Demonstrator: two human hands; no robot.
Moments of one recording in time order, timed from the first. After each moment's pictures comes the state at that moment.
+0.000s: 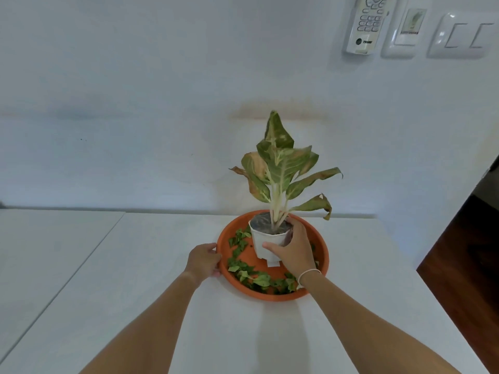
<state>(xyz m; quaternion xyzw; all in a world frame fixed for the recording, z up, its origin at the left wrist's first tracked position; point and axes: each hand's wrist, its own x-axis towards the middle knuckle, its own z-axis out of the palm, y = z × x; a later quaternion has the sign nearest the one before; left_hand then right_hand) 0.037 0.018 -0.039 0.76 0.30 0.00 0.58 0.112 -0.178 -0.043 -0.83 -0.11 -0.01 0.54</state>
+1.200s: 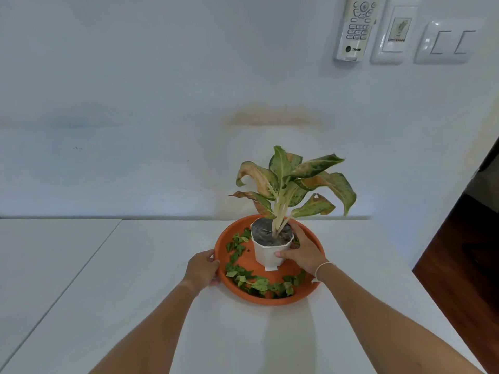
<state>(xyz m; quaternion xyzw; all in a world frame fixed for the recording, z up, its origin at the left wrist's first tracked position) 0.029 0.008 -0.032 0.78 0.29 -0.01 0.55 0.139 -0.210 -0.047 -0.78 -0.15 0.18 0.58</state>
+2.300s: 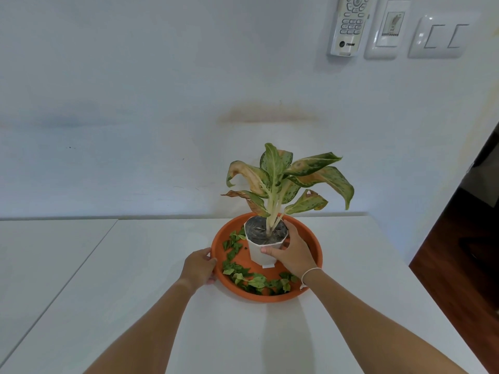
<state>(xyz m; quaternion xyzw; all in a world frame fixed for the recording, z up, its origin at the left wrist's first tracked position) 0.031 0.011 -0.035 0.80 0.29 -0.01 0.52 0.117 -0.193 -0.046 -0.84 -0.12 0.08 0.52</state>
